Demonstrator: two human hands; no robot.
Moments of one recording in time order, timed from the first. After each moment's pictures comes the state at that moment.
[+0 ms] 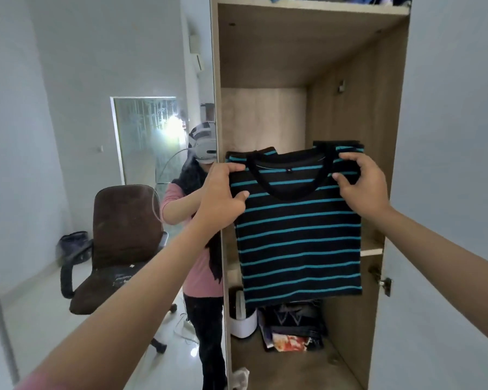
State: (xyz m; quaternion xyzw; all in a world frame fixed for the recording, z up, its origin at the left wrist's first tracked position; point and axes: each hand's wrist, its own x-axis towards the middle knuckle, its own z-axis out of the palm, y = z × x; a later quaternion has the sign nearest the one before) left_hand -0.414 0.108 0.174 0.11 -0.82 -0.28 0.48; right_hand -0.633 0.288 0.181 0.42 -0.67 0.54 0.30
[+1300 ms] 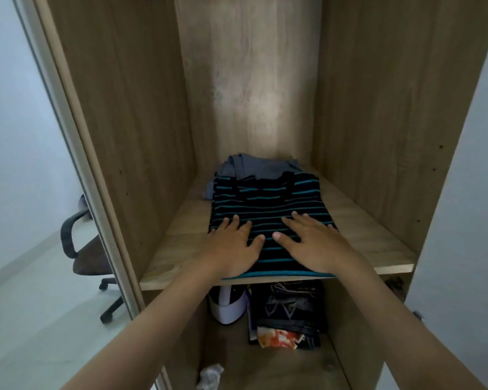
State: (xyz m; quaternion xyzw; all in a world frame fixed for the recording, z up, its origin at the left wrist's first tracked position) left_hand -0.622 0.076 0.051 0.36 -0.93 -0.09 0.04; right_hand -0.767 0.187 0.051 0.53 -0.83 0.14 -0.06
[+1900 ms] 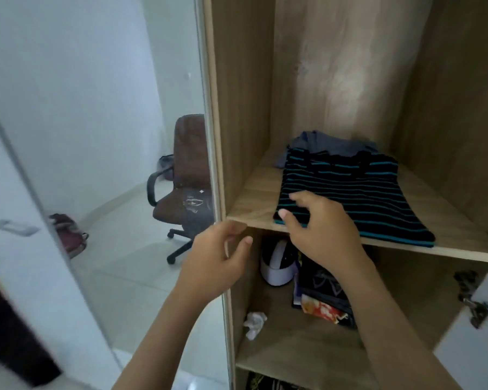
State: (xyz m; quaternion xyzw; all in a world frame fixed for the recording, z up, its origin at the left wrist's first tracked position) left_hand -0.455 0.161 0.019 0.40 -0.80 -0.20 0.40; right_hand -0.637 0.208 0.056 0.61 -0.70 0.37 0.06
